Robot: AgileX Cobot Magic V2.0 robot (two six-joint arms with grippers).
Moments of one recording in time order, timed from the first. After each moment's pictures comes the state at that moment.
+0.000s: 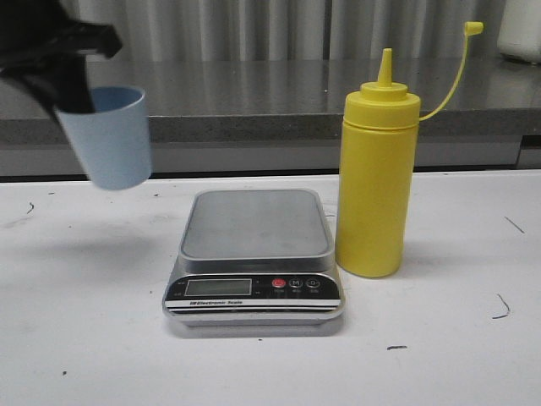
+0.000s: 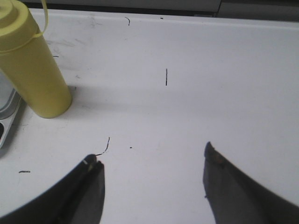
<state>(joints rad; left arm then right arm) -0.29 1.69 -1.41 -0.13 0.89 0.09 0.05 0.55 -0.55 0.03 0.66 0.01</state>
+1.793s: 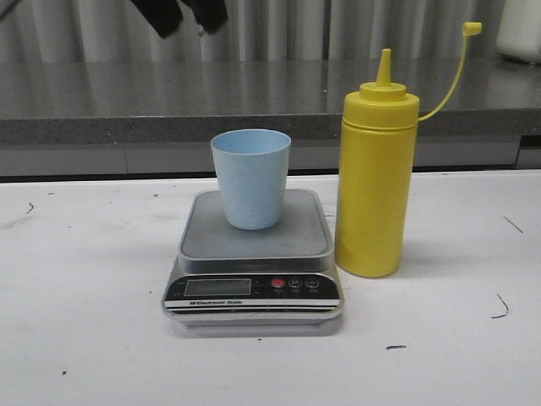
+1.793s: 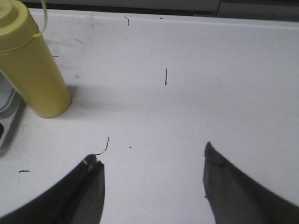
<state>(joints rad) -0.52 1.58 -1.54 -0.10 0.91 0.09 0.05 0.55 -0.55 0.03 0.66 0.01</state>
